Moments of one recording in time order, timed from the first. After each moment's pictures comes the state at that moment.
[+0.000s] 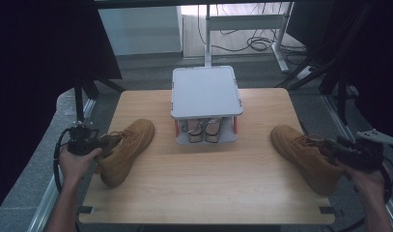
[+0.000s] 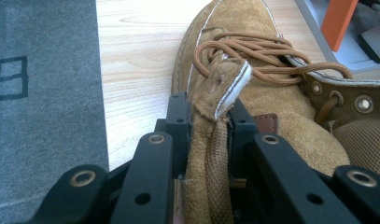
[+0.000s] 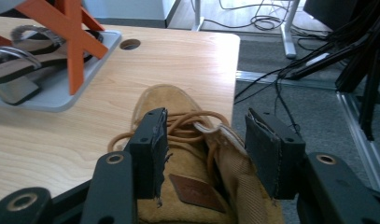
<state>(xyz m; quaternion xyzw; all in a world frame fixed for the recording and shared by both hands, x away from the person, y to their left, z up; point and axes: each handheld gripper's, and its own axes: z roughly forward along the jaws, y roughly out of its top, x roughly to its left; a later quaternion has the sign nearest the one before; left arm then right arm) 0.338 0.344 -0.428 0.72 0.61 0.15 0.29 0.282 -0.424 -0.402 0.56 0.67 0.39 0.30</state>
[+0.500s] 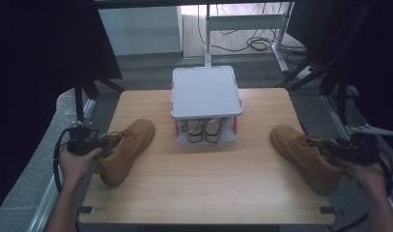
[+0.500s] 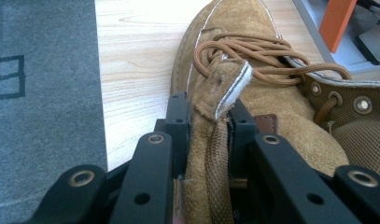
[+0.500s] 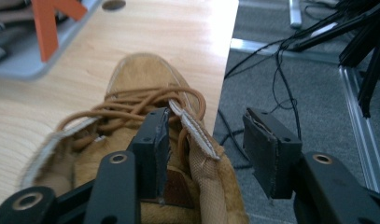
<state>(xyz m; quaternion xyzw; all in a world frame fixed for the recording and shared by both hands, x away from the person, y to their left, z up) 0.339 0.344 -0.428 0.72 0.61 0.15 0.29 0.310 -0.438 -0.416 0.56 0.72 0.33 0.26</state>
